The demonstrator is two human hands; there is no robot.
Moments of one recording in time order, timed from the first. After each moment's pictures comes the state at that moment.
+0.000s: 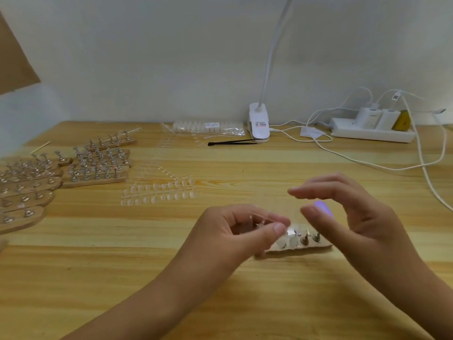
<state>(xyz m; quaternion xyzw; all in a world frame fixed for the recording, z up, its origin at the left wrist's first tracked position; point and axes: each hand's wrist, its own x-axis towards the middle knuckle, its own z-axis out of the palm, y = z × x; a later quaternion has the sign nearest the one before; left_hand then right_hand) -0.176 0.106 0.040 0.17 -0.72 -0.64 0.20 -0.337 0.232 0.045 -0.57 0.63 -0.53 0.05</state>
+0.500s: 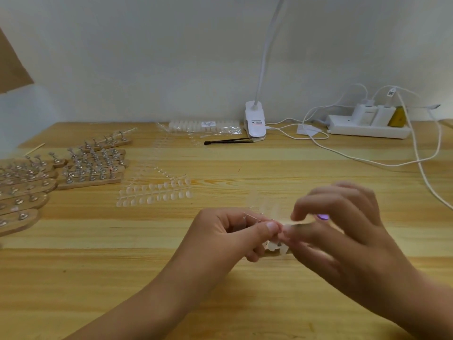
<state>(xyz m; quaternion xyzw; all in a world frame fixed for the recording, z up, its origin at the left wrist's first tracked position) -0.178 0.113 0.045 0.19 -0.69 -0.66 0.21 -0.333 0.236 0.037 -0.69 0.59 -0.31 -0.28</state>
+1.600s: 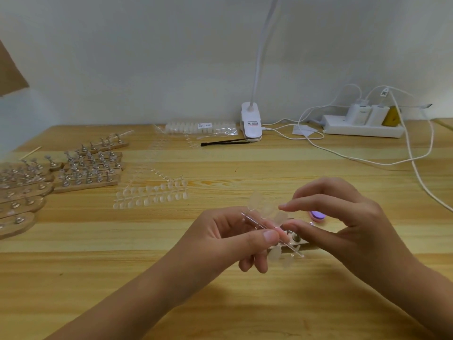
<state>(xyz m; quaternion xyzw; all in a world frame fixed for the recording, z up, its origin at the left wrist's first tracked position) -0.175 0.102 0.042 0.04 -0.70 -0.70 0.14 -0.349 0.235 0.037 -0.64 0.65 -0.41 -0.09</state>
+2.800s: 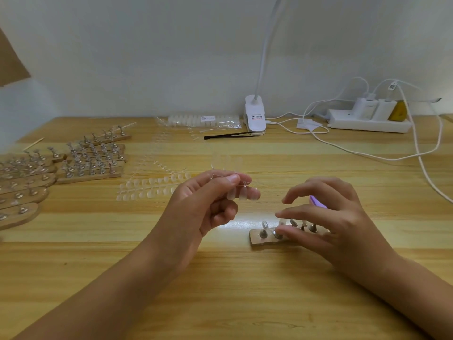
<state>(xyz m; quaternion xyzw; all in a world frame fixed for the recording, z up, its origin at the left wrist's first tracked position) -0.178 0.078 0.042 0.14 -0.59 -0.76 0.25 -0.357 0.224 0.009 -0.66 0.65 -0.32 -0.19</state>
